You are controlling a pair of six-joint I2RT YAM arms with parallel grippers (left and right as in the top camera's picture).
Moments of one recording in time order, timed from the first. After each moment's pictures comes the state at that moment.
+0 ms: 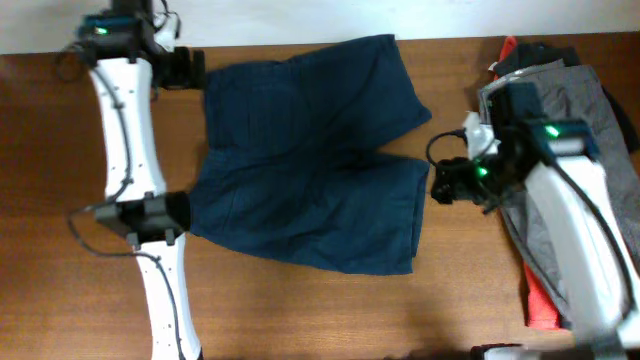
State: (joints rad) left arm 0.06 2.58 3.11 -1.66 0.06 0.05; right arm 0.03 1.46 1.44 -1.35 -0.20 0.08
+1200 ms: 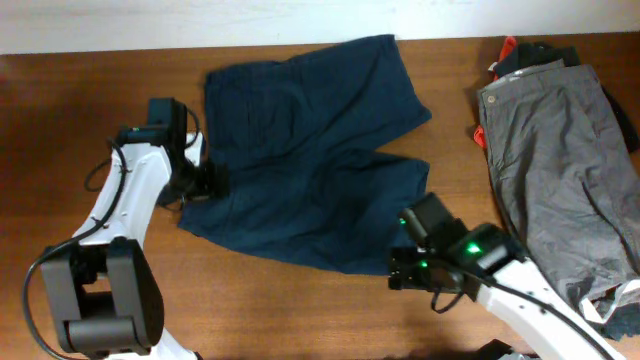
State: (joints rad) left arm 0.02 1.81 1.33 -0.99 0.03 -0.05; right arm 0.54 1.17 0.88 -1.13 -0.02 0.63
